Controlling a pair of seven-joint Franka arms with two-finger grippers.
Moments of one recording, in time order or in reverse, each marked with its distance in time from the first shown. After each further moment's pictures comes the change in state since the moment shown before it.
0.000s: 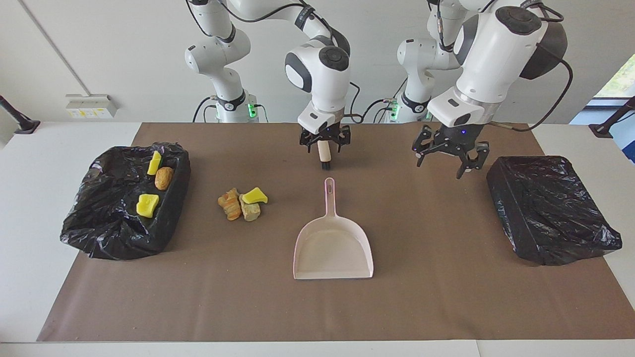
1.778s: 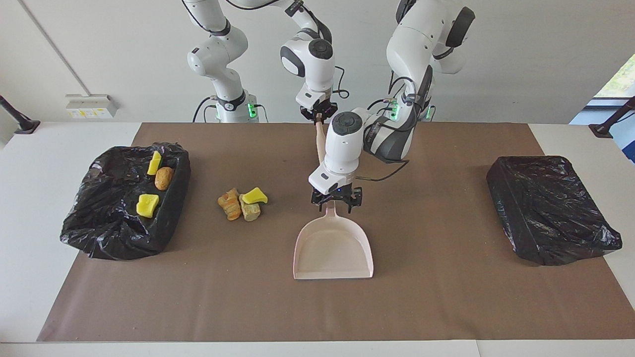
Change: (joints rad) left arm -0.333 0.267 -0.005 -0.236 0.126 0.456 -0.684; right arm 0.191 -0.227 -0.007 -0.496 0.165 0.257 0.053
